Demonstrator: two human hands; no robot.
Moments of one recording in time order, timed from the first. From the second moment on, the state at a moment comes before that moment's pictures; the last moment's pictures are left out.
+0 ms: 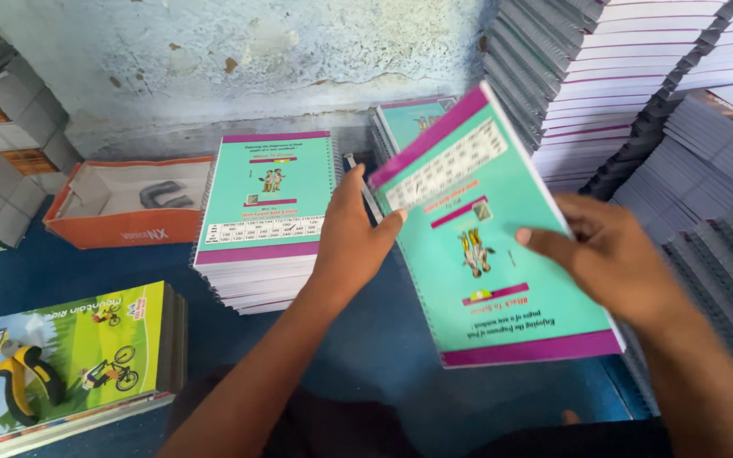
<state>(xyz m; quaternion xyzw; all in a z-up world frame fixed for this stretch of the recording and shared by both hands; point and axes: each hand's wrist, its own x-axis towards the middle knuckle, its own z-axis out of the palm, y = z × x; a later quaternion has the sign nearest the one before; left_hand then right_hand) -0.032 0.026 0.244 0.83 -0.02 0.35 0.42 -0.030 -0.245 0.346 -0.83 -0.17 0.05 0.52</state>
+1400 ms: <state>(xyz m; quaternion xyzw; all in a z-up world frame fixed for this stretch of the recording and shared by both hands) -0.017 0.285 0.217 0.70 0.20 0.20 0.66 0.088 0.018 0.253 -0.83 -0.18 0.20 0.49</state>
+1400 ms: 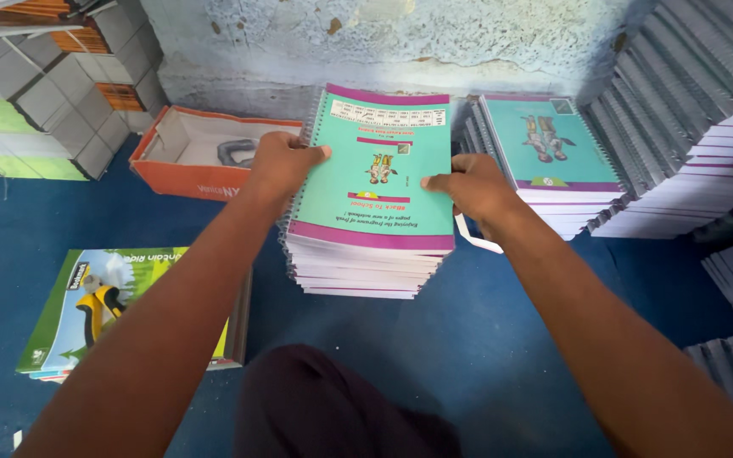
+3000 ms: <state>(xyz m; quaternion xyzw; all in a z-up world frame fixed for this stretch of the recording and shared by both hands) -0.040 0.099 0.250 0.79 -0.05 0.51 0.33 0.062 -0.164 0.161 -0.86 -0.15 0.09 0.47</state>
